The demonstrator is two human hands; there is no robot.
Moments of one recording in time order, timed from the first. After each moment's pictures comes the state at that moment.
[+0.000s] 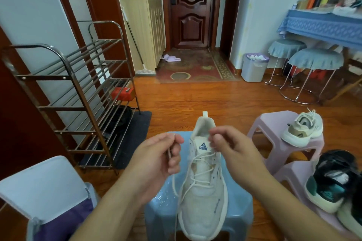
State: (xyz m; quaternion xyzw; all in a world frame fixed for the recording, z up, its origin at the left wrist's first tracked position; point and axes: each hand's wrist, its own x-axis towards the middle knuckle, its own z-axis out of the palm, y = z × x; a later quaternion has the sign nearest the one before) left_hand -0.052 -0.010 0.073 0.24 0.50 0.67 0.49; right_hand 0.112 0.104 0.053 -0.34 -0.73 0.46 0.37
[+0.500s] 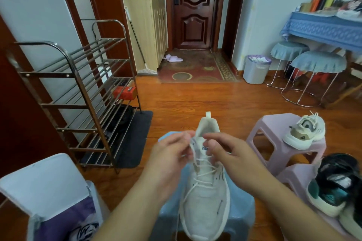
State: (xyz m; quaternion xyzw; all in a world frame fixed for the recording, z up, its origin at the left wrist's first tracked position) left_hand -0.035 0.011 0.057 0.21 0.52 0.70 0.44; right_hand 0.110 0.101 0.058 -0.30 -0.79 0.45 0.28
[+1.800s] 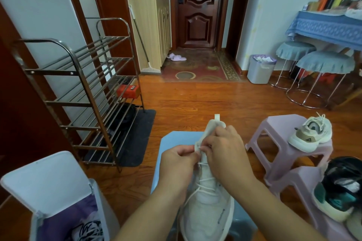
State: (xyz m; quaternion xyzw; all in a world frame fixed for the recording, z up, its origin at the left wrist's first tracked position) left_hand -0.023 0.024 0.029 0.18 0.64 0.65 0.37; right_hand 0.067 0.115 0.031 -0.34 -0.89 0.02 0.32
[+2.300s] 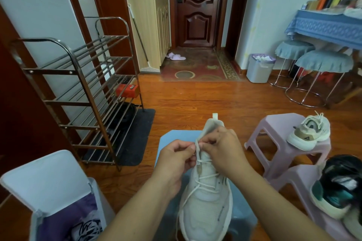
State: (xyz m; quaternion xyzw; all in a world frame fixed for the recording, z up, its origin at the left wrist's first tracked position) left_hand -0.043 0.032 0.017 0.16 0.58 0.66 0.45; right_hand 0.065 0.129 0.032 -0.40 -0.84 0.26 0.25
